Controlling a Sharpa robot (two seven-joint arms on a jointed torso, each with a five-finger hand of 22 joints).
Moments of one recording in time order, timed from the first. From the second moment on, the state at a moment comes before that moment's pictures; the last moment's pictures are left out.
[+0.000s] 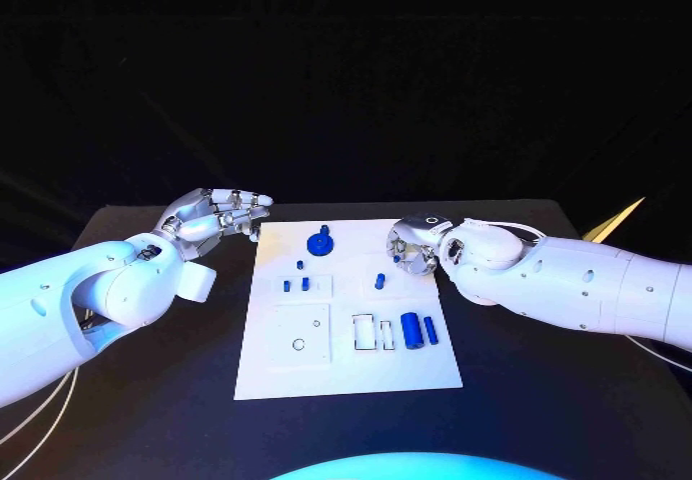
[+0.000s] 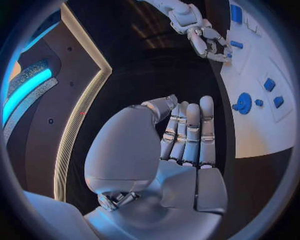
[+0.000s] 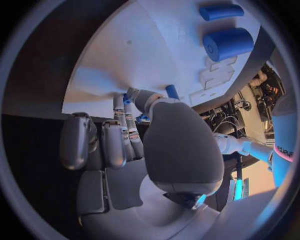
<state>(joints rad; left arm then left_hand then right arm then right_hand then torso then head) 1.16 -0.91 0.03 1.51 -0.14 -0.11 0.29 1.44 -0.16 0.59 0.03 0.07 0.96 0.18 0.17 0.34 0.80 0.12 0.82 0.17 0.83 0.06 1.43 0.27 0.22 0.84 0.16 1.01 0.80 1.19 -0.74 -0.14 1.33 -1.68 -0.27 -0.17 1.39 -0.26 0.59 0.09 0.13 1.01 0.12 0.25 0.32 1.19 0.08 0.14 0.18 1.46 0.00 1.35 1.28 0.06 1.46 0.09 1.22 1.30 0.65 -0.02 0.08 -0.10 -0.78</state>
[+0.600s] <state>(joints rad) 1.16 -0.91 0.03 1.51 -0.14 -0.11 0.29 1.44 -0.16 0.59 0.03 0.07 0.96 0.18 0.17 0.34 0.80 0.12 0.82 0.17 0.83 0.06 1.43 0.27 0.22 0.84 0.16 1.01 0.80 1.17 -0.72 -0.14 1.32 -1.70 -0.31 -0.19 1.37 -0.23 0.64 0.05 0.13 1.05 0.11 0.29 0.36 1.23 0.08 0.15 0.21 1.46 -0.02 1.36 1.28 0.06 1.46 0.08 1.27 1.30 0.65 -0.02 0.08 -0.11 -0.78</state>
